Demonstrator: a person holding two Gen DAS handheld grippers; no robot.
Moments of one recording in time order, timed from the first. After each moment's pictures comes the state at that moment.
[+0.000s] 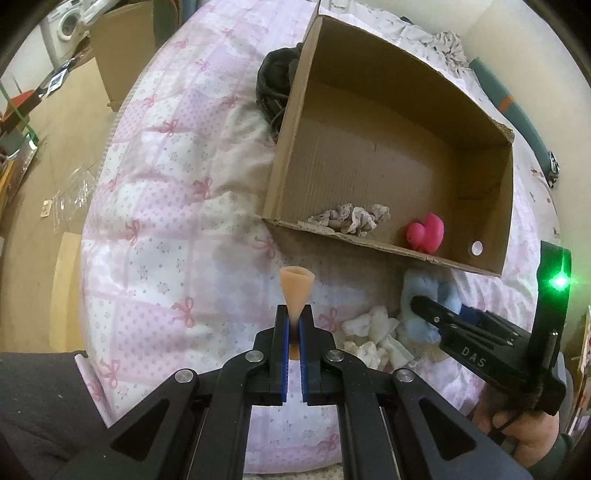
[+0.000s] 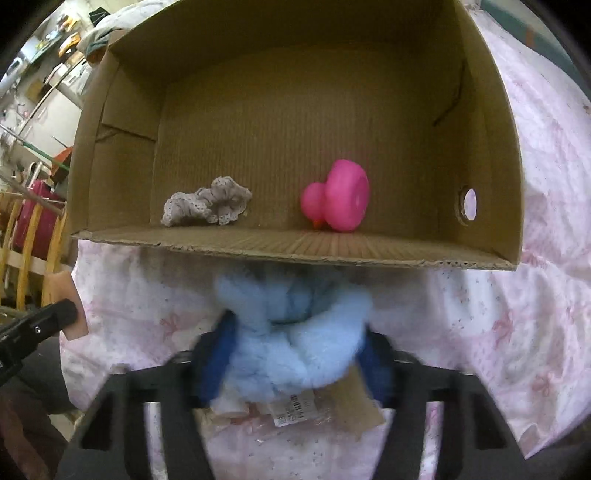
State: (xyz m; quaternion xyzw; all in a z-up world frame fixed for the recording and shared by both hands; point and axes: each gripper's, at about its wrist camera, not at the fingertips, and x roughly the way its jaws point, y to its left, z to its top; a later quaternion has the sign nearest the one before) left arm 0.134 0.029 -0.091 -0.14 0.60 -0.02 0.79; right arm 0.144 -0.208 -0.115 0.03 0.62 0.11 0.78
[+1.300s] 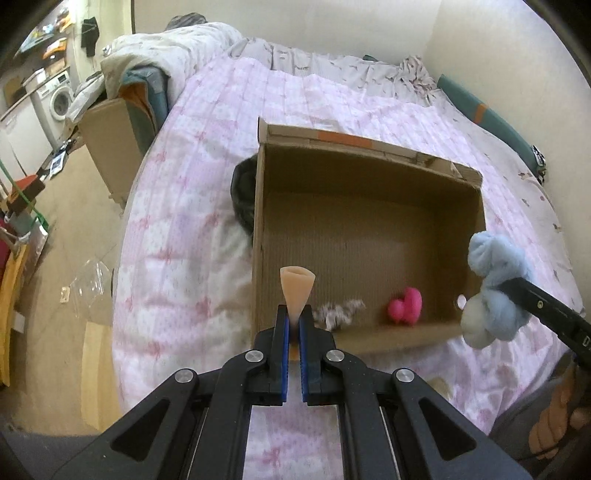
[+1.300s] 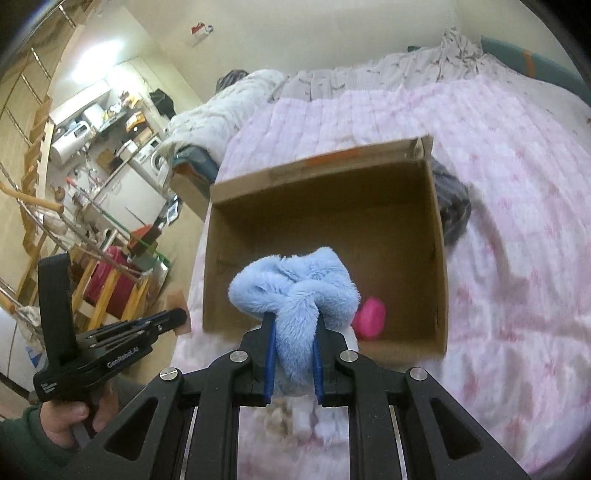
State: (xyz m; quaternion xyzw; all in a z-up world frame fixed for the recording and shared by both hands) left arm 0.177 0.004 -0.023 -0.05 0.49 -0.03 0.87; right arm 0.142 -0.267 0.008 0.15 0.45 0.21 0.85
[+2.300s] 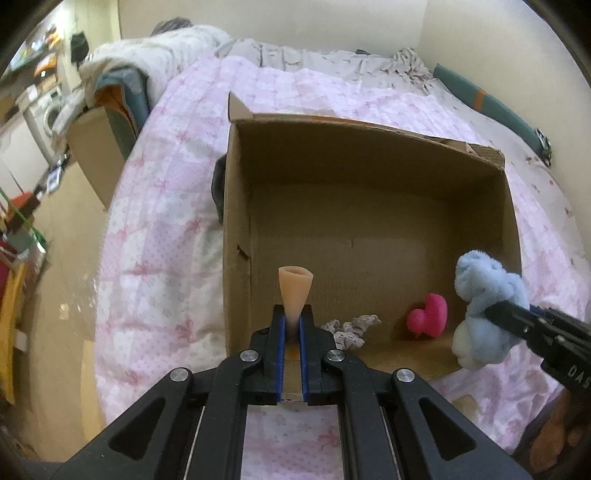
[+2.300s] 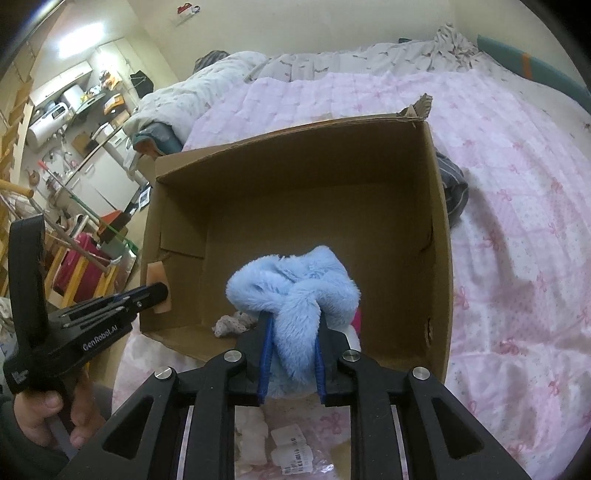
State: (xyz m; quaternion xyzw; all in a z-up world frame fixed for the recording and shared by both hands) left arm 0.201 -0.014 -0.068 -0.01 0.48 -0.03 0.88; right arm 0.167 -0.255 -0.046 0.11 0.48 0.17 0.85
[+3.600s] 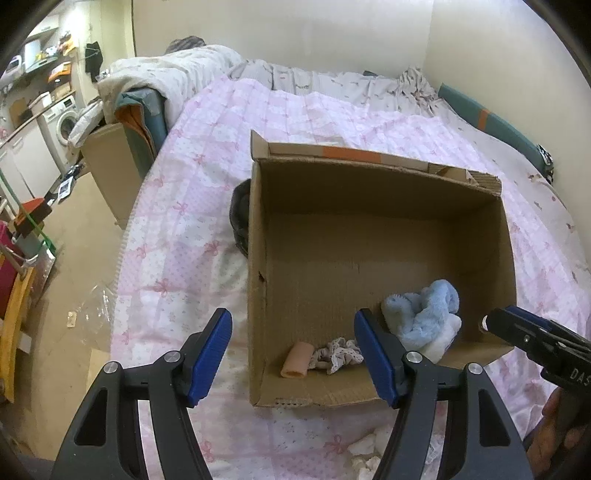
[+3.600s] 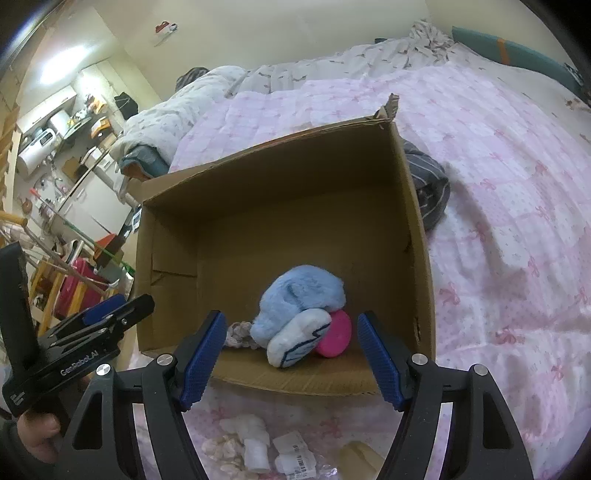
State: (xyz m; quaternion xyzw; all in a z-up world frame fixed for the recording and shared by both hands) left arm 0.192 -0.003 -0.044 -0.02 0.45 -0.01 0.89; right arm 0.167 -0.271 -0.045 0.14 0.47 0.15 0.86
